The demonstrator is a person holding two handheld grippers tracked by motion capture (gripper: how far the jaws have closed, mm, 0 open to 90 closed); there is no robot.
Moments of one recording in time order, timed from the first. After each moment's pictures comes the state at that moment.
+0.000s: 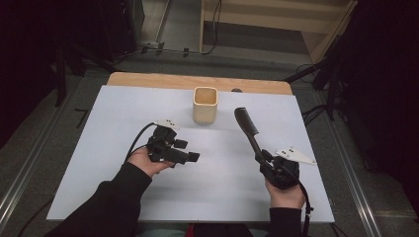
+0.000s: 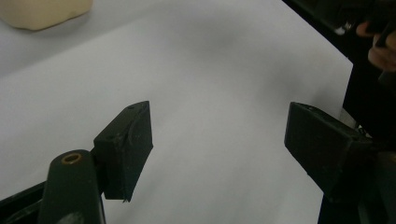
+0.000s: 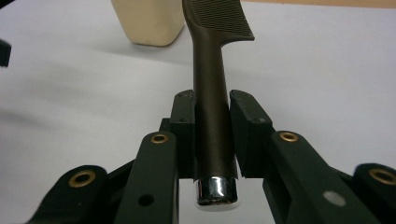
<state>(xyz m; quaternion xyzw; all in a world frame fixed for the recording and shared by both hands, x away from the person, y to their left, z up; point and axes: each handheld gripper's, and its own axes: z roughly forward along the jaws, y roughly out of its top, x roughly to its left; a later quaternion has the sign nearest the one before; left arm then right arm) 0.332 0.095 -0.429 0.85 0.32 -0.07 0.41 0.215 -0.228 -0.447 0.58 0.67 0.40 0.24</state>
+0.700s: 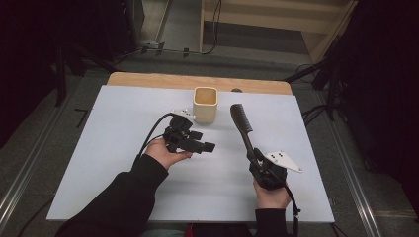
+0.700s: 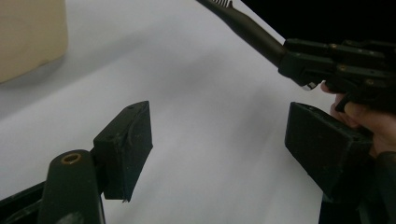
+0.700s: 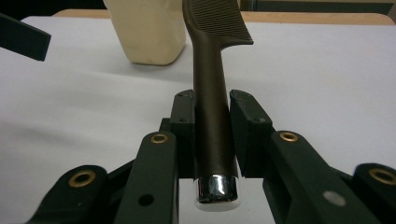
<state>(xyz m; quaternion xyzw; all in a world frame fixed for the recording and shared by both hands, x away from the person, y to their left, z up) 0.351 0.054 -0.420 0.84 0.32 -0.08 0.43 0.220 -0.205 -0.468 0.58 0.63 0.43 0.29</state>
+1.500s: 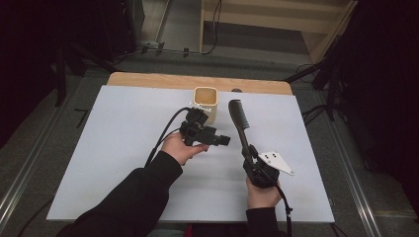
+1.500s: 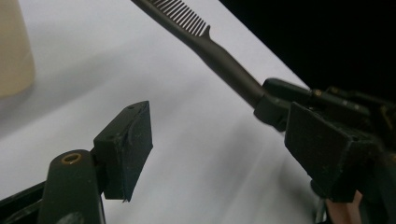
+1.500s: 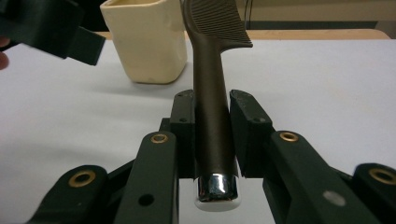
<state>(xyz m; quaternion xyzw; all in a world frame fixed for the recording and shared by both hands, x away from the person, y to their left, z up) 0.364 0.015 -0.416 0.83 0.34 -0.11 0.43 0.227 -0.189 -0.478 0.58 0.60 0.45 0.31</state>
